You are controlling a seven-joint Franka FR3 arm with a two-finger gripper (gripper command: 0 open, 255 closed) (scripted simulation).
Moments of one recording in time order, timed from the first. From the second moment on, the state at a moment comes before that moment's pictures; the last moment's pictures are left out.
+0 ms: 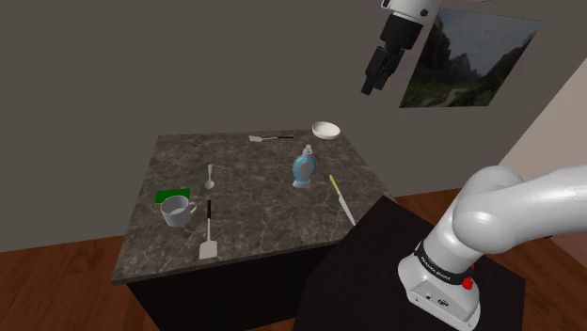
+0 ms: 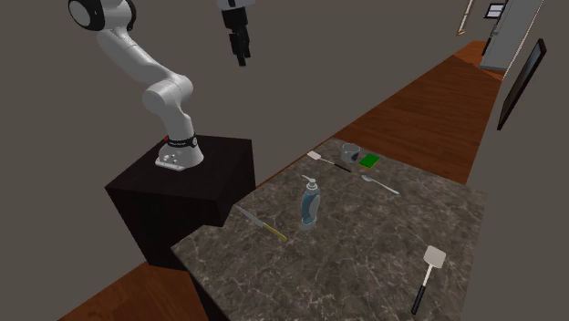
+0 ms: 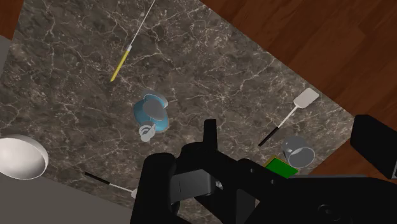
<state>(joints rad) -0.01 -0.75 -0.07 -2.27 0.07 1.64 -0.16</state>
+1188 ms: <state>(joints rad) -0.04 -0.32 -0.16 -2.32 0.06 2.09 -0.24</state>
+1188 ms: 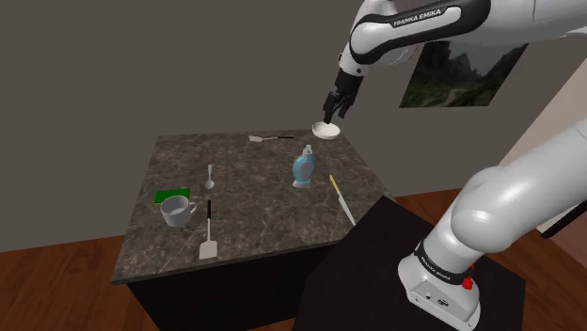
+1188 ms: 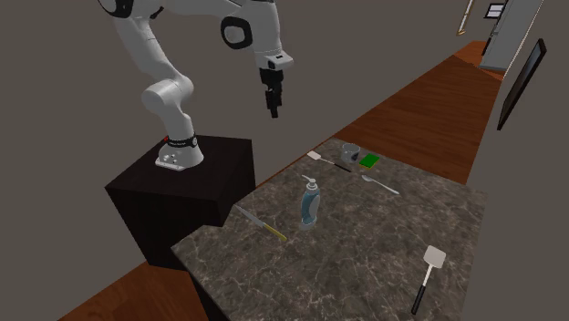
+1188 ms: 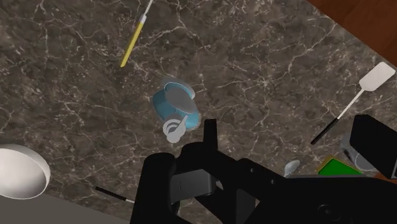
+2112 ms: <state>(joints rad) -0.07 0.19 -0.20 -2.12 0.17 2.36 -0.34</state>
